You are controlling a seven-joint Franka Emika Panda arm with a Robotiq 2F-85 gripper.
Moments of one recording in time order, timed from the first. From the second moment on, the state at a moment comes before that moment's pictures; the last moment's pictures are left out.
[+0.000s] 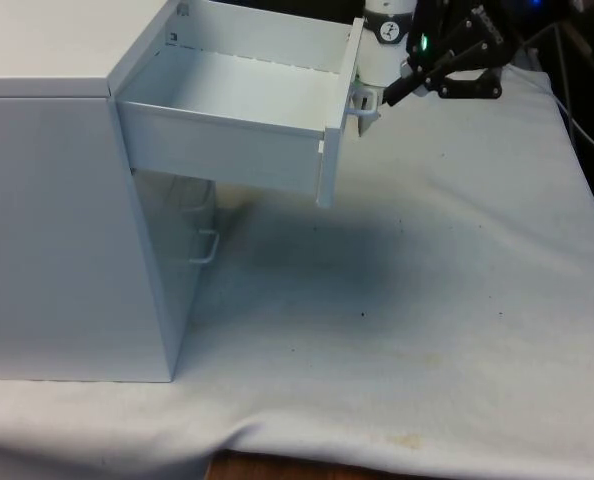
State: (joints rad) arm 0.85 0.76 -0.78 -1.39 -0.39 1.89 0.39
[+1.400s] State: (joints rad) arm 0.83 0.54 -0.79 -1.56 -0.44 1.93 0.35
